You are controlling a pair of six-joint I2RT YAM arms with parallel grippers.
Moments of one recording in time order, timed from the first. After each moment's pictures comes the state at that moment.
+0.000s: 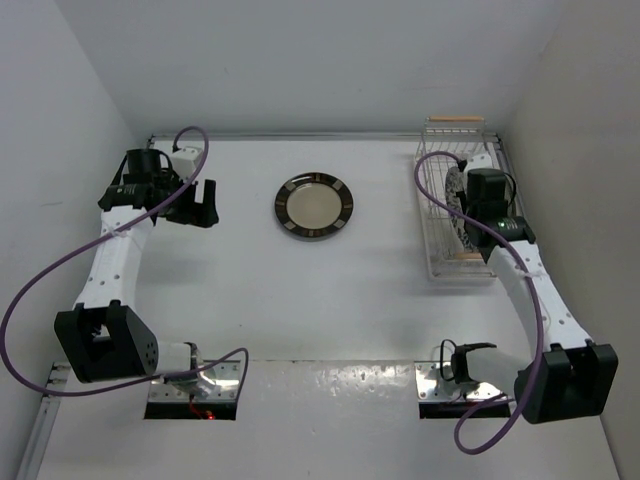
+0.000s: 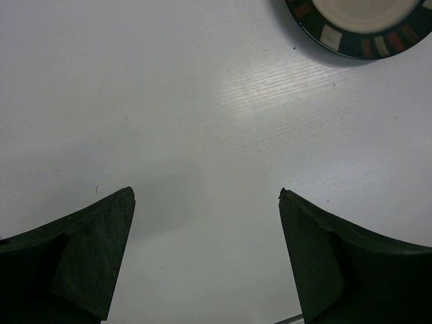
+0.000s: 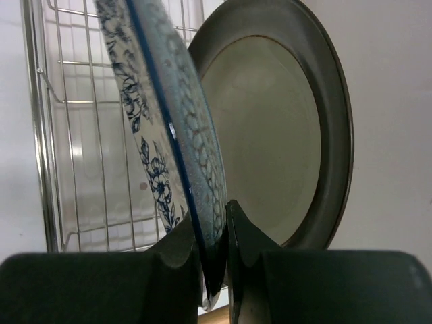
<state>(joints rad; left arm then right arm) 0.13 1.32 1.25 -0.80 0.34 0.25 0.08 1.15 0.96 -0.50 0.47 -0.24</state>
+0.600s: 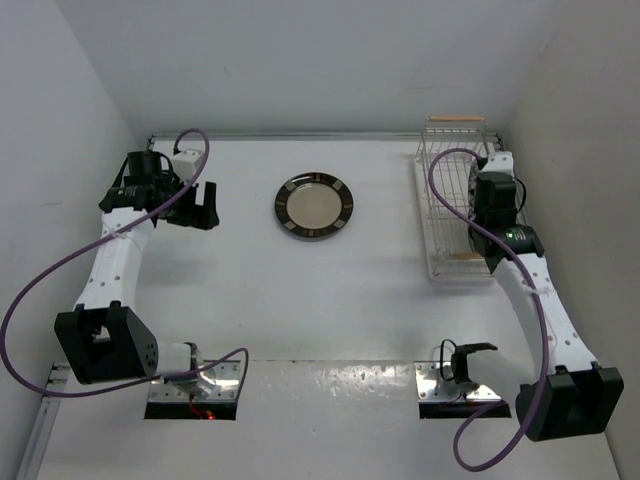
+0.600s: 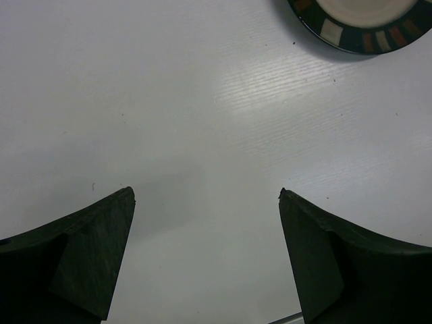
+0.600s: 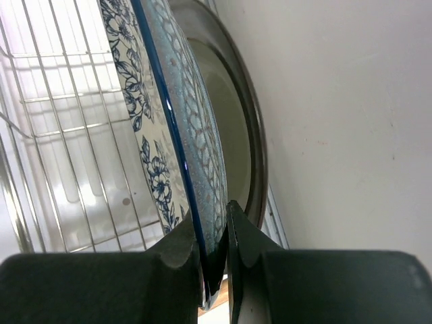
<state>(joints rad) 0.13 1.32 1.23 -0.80 0.34 0.25 0.08 1.07 0.94 -0.47 0.59 -0.15</state>
